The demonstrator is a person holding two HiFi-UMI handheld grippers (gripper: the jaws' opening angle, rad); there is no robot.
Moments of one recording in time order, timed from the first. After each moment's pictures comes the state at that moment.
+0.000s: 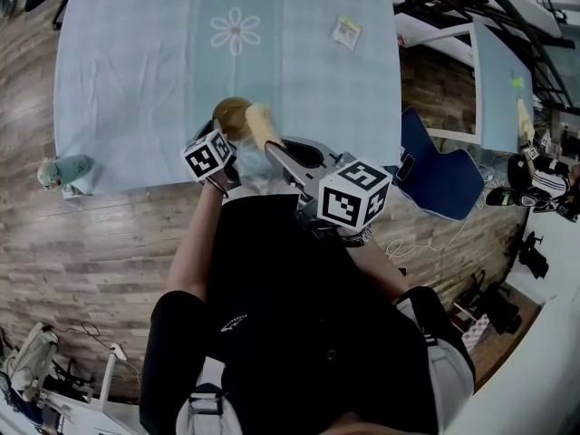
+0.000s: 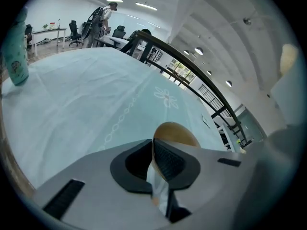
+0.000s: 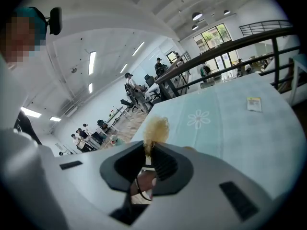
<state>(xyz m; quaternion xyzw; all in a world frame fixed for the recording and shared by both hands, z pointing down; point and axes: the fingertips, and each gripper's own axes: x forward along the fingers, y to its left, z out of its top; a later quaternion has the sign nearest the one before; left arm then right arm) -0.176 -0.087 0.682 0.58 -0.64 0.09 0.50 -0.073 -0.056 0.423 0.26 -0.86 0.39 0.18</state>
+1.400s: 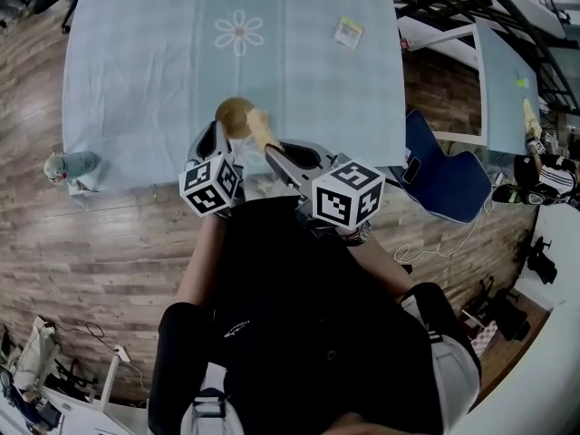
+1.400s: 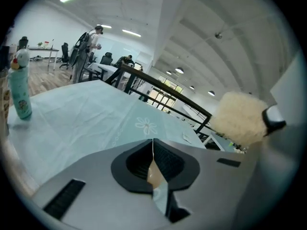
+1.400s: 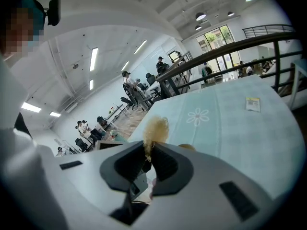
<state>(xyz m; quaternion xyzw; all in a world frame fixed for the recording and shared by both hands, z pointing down) -0.175 -0.068 0.554 0.65 -0.66 0.02 0.37 -0.070 -0.034 0.435 0.26 -0.87 0.38 0.19</state>
